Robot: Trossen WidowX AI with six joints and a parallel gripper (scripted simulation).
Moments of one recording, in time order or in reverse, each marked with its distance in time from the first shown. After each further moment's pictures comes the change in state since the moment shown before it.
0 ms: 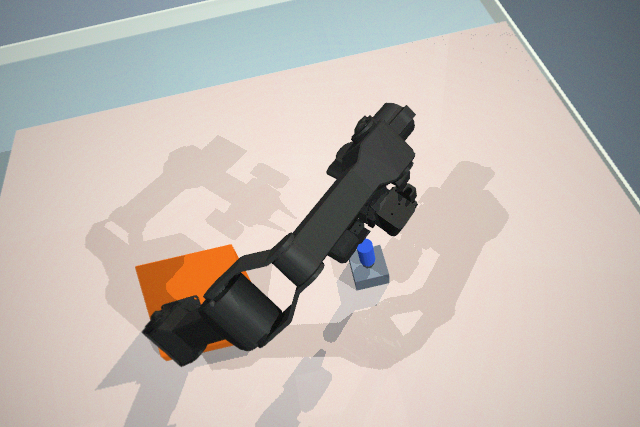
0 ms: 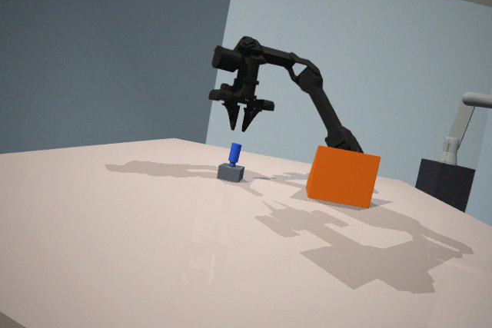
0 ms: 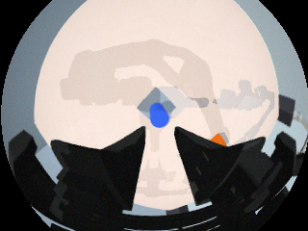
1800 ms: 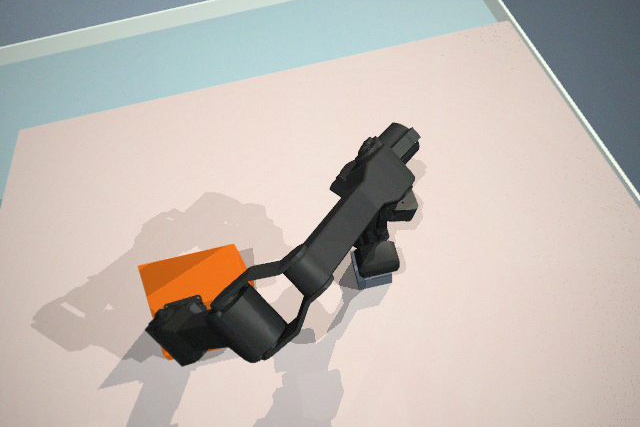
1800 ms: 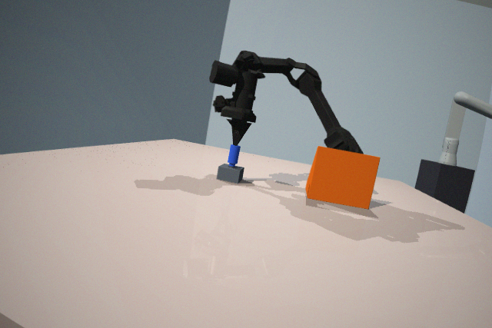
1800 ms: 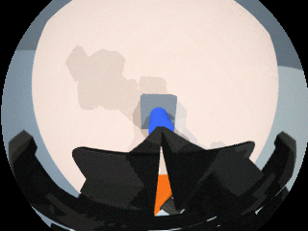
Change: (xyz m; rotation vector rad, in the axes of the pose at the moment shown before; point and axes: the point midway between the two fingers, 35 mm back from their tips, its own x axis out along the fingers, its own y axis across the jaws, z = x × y) arm 0.039 0.000 -0.001 -0.820 -0.006 0.010
